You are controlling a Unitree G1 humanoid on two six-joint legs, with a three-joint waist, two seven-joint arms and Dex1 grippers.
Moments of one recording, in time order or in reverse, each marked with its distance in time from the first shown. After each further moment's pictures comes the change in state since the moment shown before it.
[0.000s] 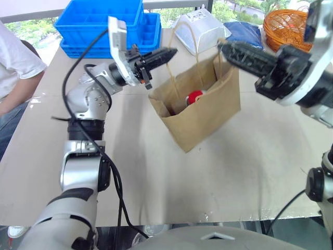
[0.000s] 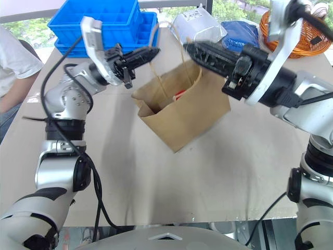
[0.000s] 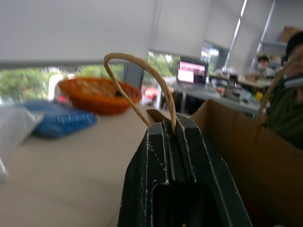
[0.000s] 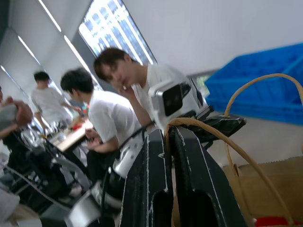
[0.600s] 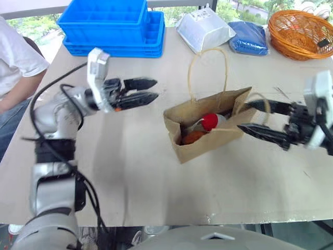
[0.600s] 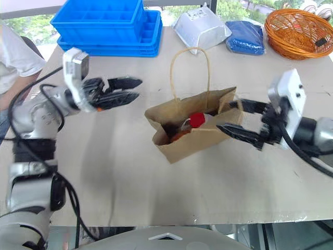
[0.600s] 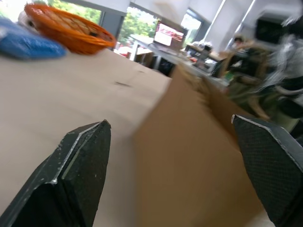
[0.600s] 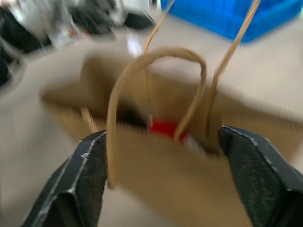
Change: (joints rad) left arm 0.362 0.248 0.154 -0.456 -0.207 0.447 -0.139; right arm 0.627 -0.438 -0.288 -0.234 -0.702 -0.055 0.812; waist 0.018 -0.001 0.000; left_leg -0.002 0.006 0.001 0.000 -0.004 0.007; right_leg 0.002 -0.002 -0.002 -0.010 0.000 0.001
